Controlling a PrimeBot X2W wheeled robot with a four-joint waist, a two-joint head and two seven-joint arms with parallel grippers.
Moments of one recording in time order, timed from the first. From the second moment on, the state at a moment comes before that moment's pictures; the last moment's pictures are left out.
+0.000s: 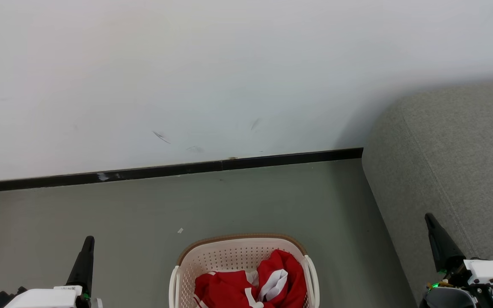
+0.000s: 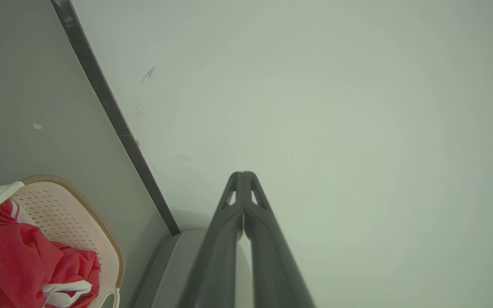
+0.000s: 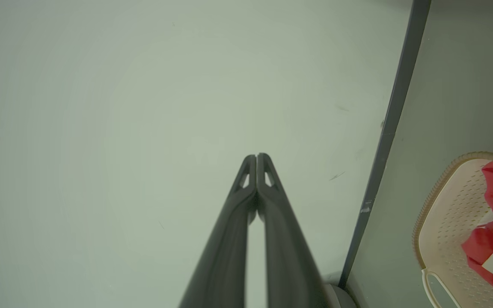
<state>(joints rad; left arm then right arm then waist) -0.06 0.04 0.08 0.27 -1.62 -0.12 0.10 -0.05 -0.05 -0.11 0.27 1.63 0.13 0.09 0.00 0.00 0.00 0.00</state>
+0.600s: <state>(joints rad) -0.06 0.04 0.08 0.27 -1.62 -0.12 0.11 -0.06 -0.05 -0.11 0.27 1.63 0.13 0.09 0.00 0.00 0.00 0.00</state>
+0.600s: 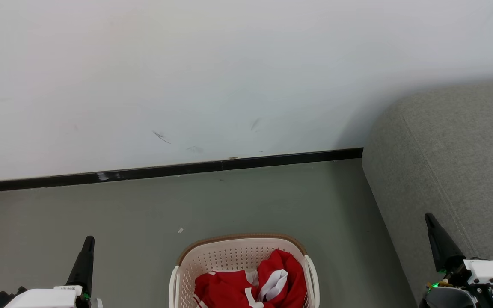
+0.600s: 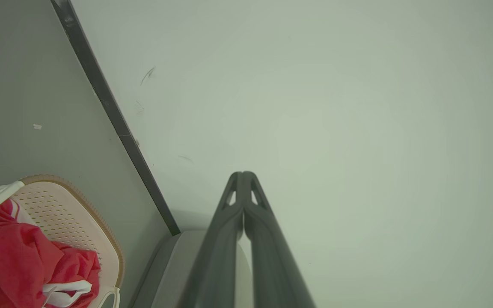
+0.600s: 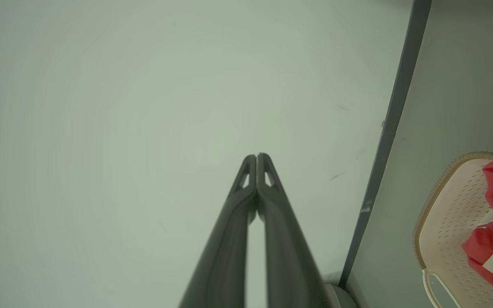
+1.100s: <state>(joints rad) -0.06 0.04 0.08 0.27 -1.62 -0.12 0.11 -0.06 -0.05 -0.11 0.27 1.63 0.13 0.09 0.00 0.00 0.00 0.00</state>
